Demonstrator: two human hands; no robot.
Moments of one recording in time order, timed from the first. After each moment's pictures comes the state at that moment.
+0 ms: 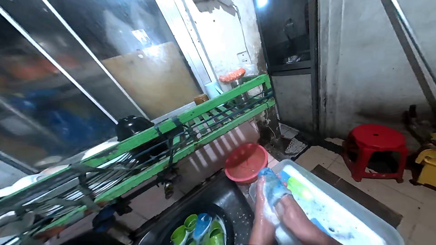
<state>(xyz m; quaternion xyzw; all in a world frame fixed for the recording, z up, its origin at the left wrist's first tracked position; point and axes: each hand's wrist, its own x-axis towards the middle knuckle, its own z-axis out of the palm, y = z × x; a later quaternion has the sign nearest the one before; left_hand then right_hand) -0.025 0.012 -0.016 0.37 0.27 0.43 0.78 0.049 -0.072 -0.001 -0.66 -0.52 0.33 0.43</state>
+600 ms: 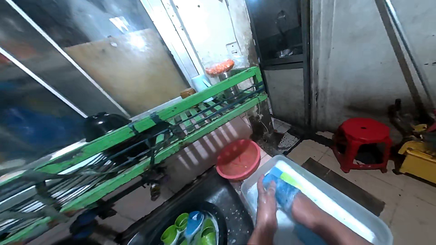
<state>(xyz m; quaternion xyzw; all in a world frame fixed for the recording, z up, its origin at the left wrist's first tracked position) -0.008 -0.003 -0.026 0.57 0.45 0.35 0.60 0.110 -0.066 -0.049 -0.64 -0.68 0.20 0.31</state>
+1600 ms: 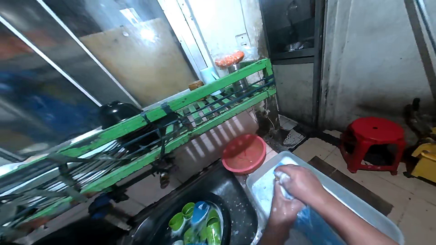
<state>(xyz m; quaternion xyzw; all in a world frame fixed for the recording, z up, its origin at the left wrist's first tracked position) -0.015 -0.032 -0.016 0.62 0.37 0.31 0.62 0.111 -0.047 0.034 -0.72 -0.60 0.21 0.29</state>
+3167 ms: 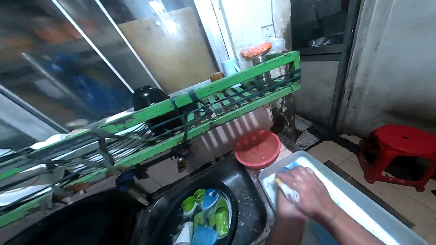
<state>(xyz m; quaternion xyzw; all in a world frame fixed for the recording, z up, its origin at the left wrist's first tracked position) -0.012 -0.030 0.007 0.10 0.28 0.45 0.84 0.075 -0.035 -0.010 -0.58 -0.71 -0.11 0.38</state>
